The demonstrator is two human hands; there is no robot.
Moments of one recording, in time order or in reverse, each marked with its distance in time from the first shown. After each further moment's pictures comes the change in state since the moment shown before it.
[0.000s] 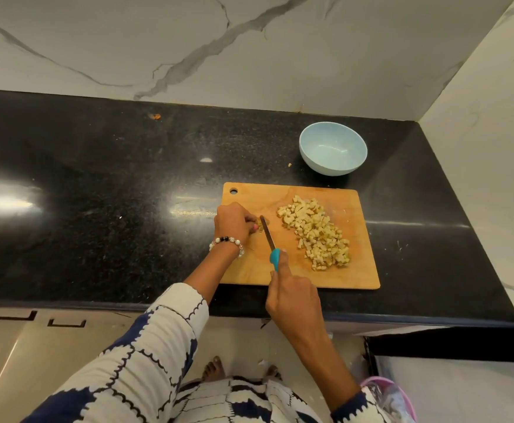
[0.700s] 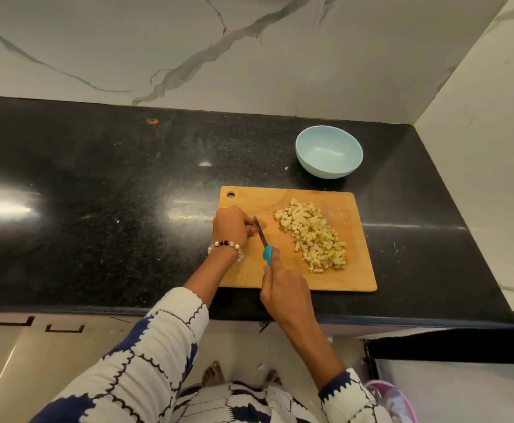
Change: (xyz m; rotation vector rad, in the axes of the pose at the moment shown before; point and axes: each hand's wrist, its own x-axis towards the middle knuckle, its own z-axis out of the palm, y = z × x) left_hand -0.002 0.005 0.001 0.023 0.021 -0.001; right_hand 0.020 0.000 0.007 -0.018 -0.027 0.002
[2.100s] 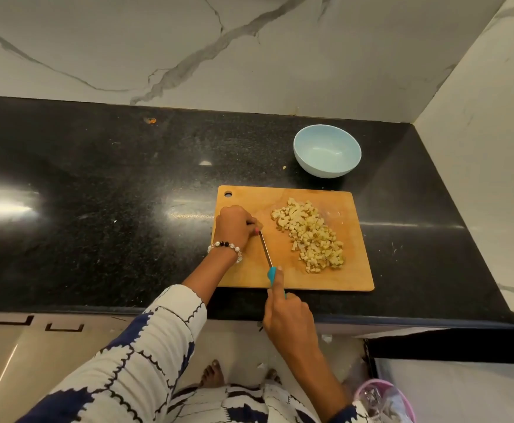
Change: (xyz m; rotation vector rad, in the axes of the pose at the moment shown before) left_hand 0.001 0.005 0.004 0.057 -0.018 0.139; right_hand -0.035 0.021 0.024 -0.068 0.031 -0.011
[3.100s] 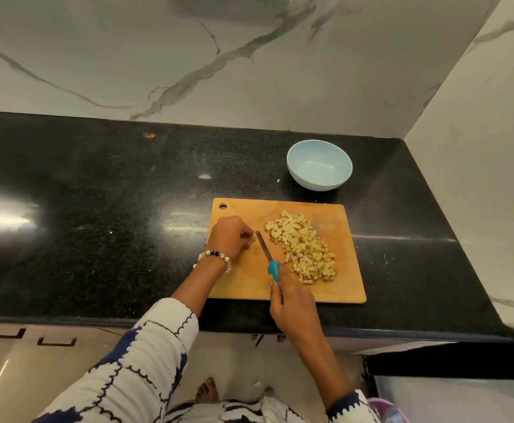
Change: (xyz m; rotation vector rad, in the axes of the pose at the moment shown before) left_hand 0.005 -0.002 -0.001 0.130 -0.095 0.086; right_hand 0.030 0.017 -0.034 0.340 0.070 -0.034
